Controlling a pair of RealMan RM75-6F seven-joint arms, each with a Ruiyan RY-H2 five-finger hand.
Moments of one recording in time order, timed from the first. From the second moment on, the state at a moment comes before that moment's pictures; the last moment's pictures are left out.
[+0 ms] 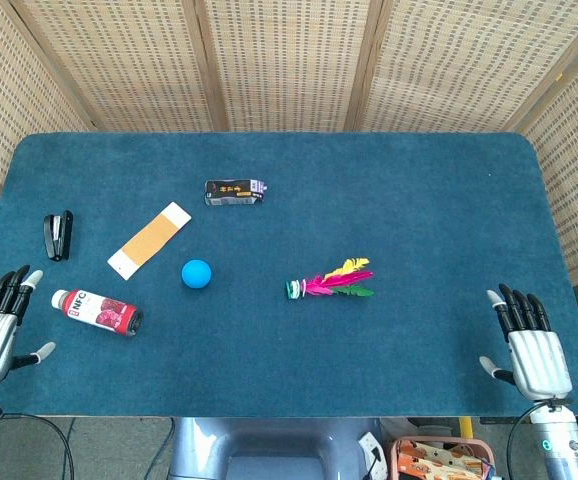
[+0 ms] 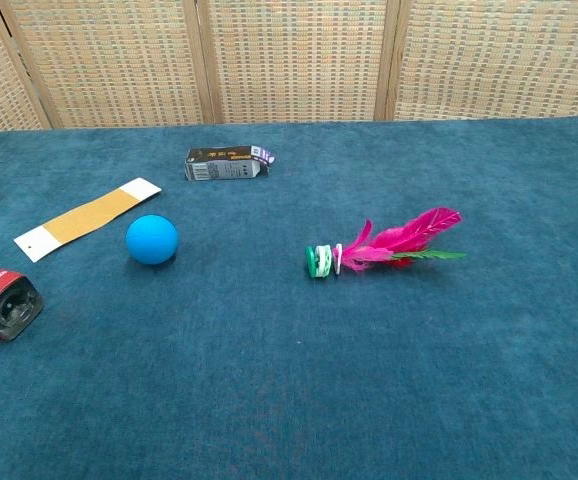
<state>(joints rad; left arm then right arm) -0.13 -1.15 -0.04 -1.62 1.48 1.45 0.14 0.13 -1.26 0.02 -1.54 -1.48 1.48 -0.15</state>
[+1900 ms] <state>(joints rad) -0.14 -1.15 -0.04 -1.61 1.47 1.42 0.11 0.53 -1.58 0.25 -1.43 -1.23 1.11 -0.46</state>
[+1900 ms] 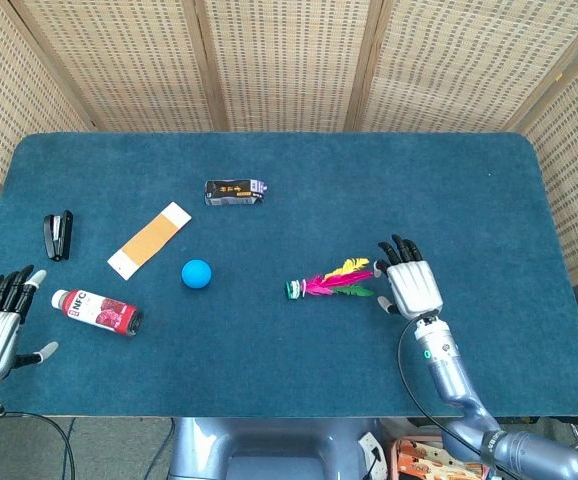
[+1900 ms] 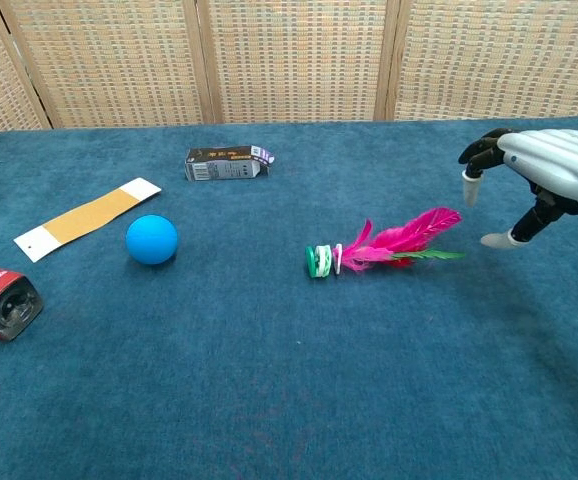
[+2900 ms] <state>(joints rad) -0.15 -1.16 -0.04 -1.59 1.45 1.39 0.10 0.66 -1.66 0.27 -1.31 -1.09 1.02 -0.52</state>
